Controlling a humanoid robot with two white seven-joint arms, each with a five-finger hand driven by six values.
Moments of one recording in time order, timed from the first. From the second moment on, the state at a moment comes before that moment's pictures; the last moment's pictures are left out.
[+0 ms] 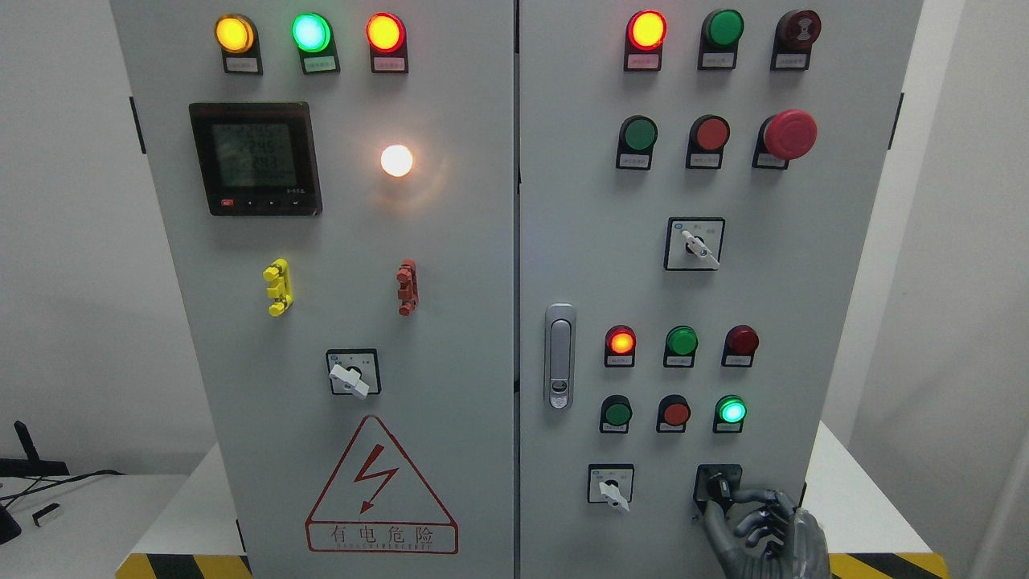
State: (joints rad) left arm -0.04 -0.09 0.08 0.06 0.00 -0.16 0.06; right arm -0.22 0.11 -0.02 -1.69 0.36 0.26 -0.25
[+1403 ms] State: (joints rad) left arm -0.04 -0.09 0.08 0.06 0.00 -0.16 0.06; right arm -0.04 0.08 -0.03 -1.75 0.33 0.00 -0.19
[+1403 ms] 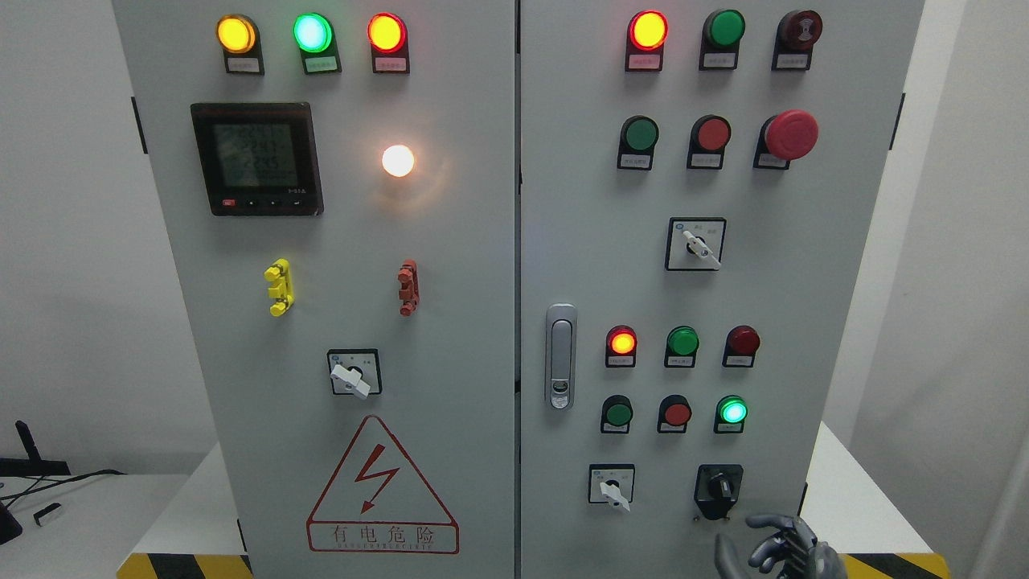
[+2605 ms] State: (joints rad) left arm -0.04 -0.09 0.08 0.06 0.00 -0.16 0.06; right arm 0.26 -0.04 -0.03 -2.00 -0.04 -0.09 0.03
